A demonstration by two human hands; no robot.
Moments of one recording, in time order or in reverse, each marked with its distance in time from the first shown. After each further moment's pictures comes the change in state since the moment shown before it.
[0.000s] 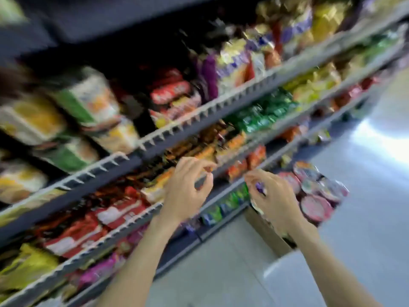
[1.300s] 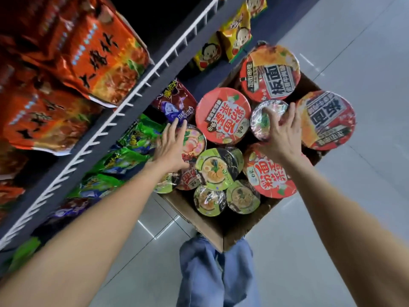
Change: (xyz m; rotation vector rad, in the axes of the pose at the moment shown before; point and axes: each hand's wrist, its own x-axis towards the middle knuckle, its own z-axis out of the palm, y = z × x) left_hand 0.058 -0.225 0.752 0.368 -1.117 -0.448; right_hand 0.017 0.755 0.162 -0.488 -0.542 0.780
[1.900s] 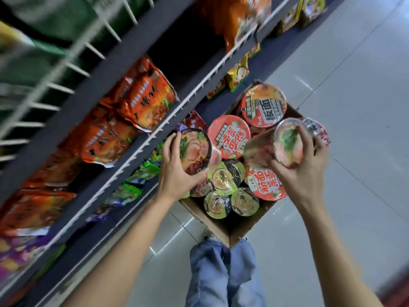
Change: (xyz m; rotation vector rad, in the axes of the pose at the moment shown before) left_hand -0.131 0.019 -0.103 -0.672 0.456 0.047; right_hand -0.137 -0.040 -0.136 0.711 0.405 0.027
